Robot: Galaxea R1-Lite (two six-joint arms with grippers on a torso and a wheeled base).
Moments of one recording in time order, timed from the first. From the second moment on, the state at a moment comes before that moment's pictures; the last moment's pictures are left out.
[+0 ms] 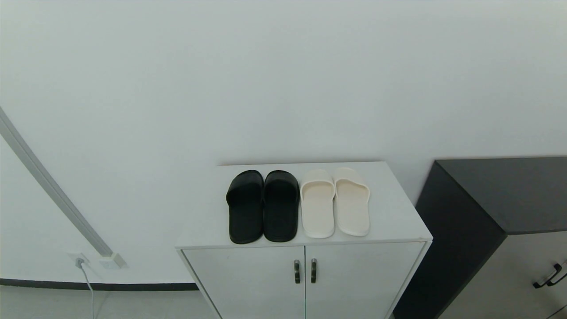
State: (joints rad) left arm 0.00 0.00 0.00 0.00 0.01 -0.06; right arm 0.06 0.56 -0.25 -0.15 0.17 0.03
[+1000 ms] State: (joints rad) left arm 0.00 0.00 0.00 0.00 0.01 -0.06; right arm 0.75 1.55 -0.59 -0.73 -0.49 0.23
